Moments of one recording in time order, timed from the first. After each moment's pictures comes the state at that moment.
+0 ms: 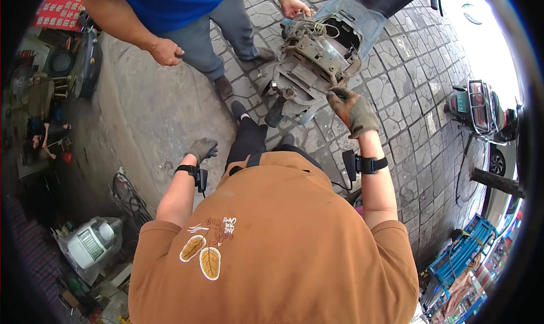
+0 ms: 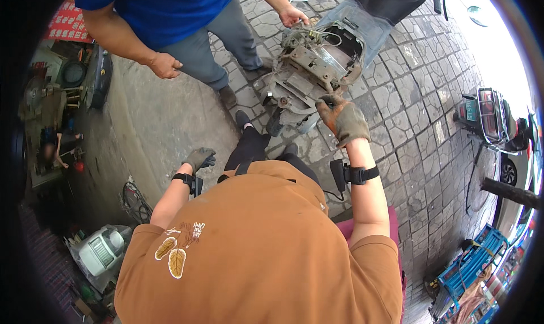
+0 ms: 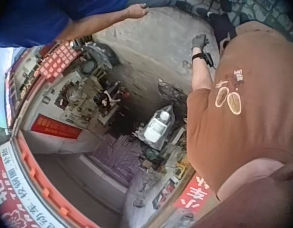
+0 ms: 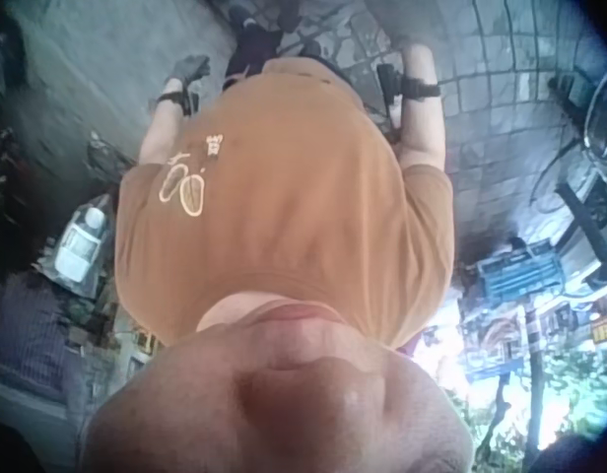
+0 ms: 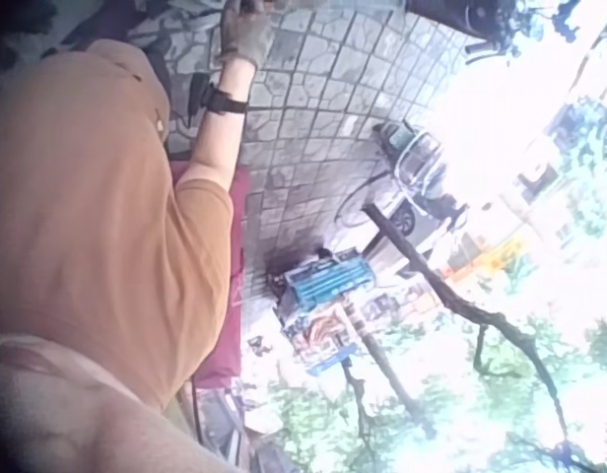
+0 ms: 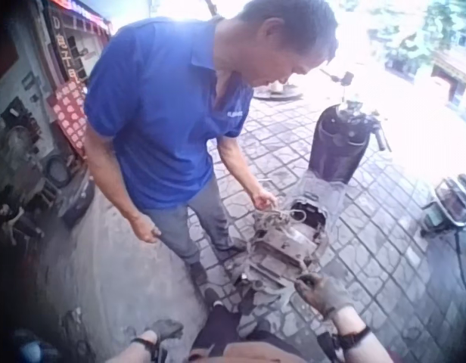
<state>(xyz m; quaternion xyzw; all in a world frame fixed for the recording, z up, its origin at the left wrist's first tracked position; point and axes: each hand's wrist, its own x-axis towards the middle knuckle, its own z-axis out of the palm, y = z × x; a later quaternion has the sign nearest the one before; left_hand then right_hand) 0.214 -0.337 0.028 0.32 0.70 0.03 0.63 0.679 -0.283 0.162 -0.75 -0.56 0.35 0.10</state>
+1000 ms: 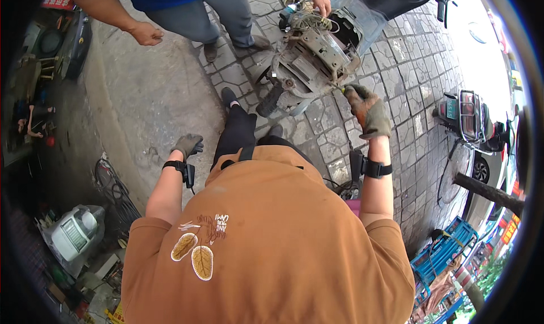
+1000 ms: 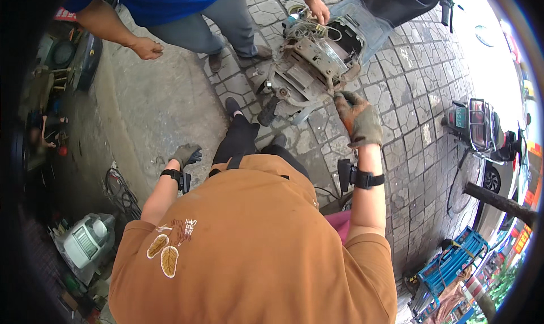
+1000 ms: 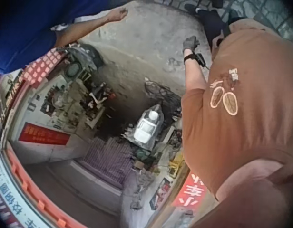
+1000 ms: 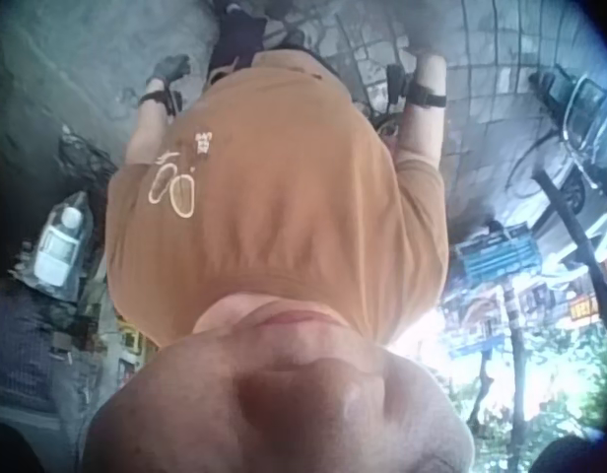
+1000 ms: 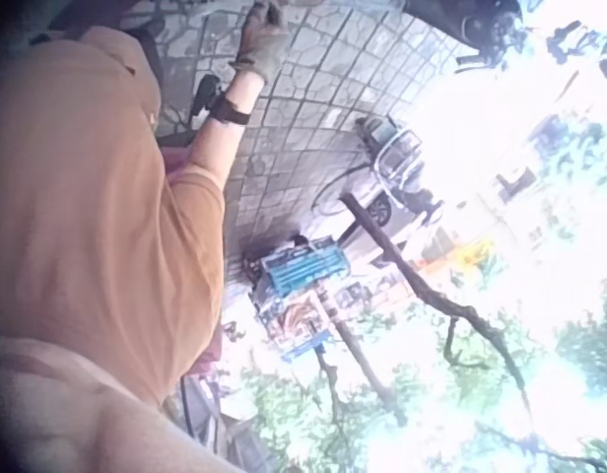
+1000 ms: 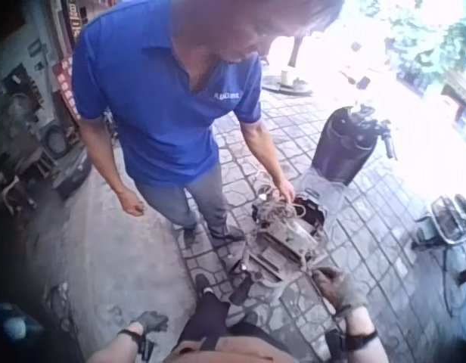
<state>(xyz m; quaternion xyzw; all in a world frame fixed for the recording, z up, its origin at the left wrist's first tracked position) 0.182 -0.368 0.008 0.26 0.74 0.01 0.63 0.692 -0.286 0.183 -0.77 -0.50 0.36 0.16</state>
